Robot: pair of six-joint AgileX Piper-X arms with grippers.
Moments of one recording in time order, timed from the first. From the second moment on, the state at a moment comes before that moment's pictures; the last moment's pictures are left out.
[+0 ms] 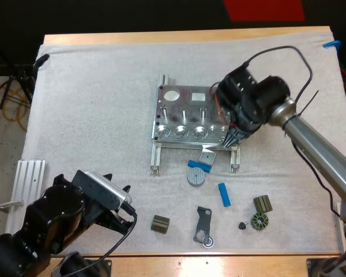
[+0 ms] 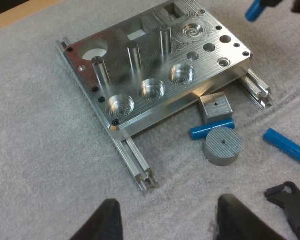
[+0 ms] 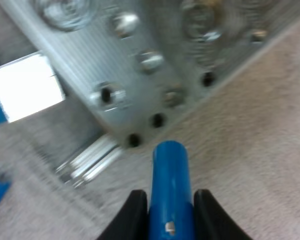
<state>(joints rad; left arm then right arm) -0.67 0.56 -0.99 1.21 -0.09 -1.82 0.60 1.69 -1.57 1.30 0.19 -2.15</state>
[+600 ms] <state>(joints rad) -0.67 0.56 -0.97 1.20 -0.09 -1.82 0.54 1.82 -1.66 1.28 0.04 -2.04</state>
